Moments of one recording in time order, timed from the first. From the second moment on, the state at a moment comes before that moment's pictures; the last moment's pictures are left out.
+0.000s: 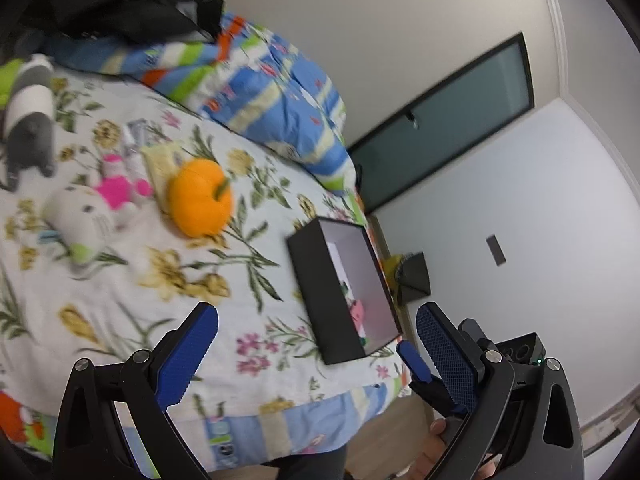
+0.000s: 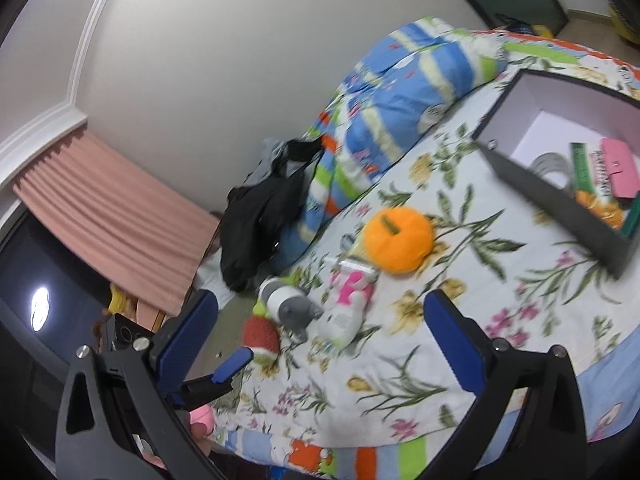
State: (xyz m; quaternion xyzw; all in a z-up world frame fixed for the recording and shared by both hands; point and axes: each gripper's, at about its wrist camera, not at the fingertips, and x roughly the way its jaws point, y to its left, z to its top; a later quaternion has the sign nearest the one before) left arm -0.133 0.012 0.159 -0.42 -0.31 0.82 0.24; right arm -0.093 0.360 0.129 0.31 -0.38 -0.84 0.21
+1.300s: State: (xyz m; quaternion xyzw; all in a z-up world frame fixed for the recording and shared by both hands) left arm -0.139 -0.219 0.064 -0.43 -0.41 0.79 0.14; right arm -0.167 0.132 0.062 0.43 -0.31 -0.80 0.28
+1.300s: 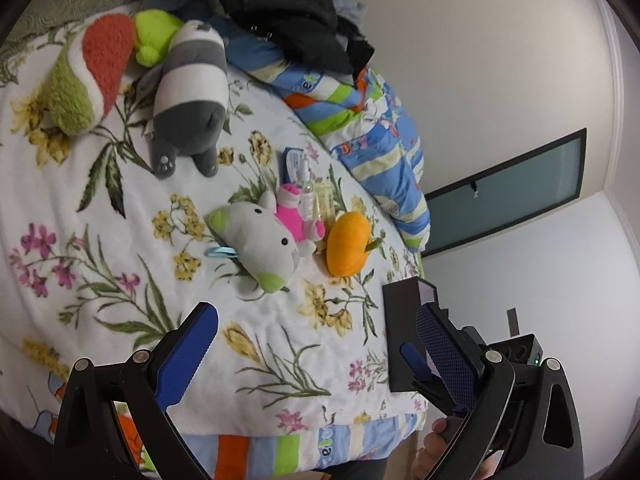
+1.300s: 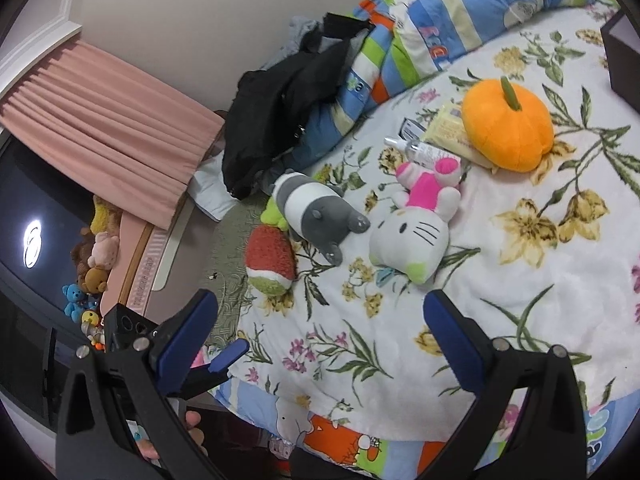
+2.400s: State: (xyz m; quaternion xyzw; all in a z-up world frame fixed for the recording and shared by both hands) left arm -0.271 -0.187 -0.122 -0.52 -0.49 0.68 0.15; right arm -0.288 0.111 -0.096 0.49 -0.40 -0.71 0.29
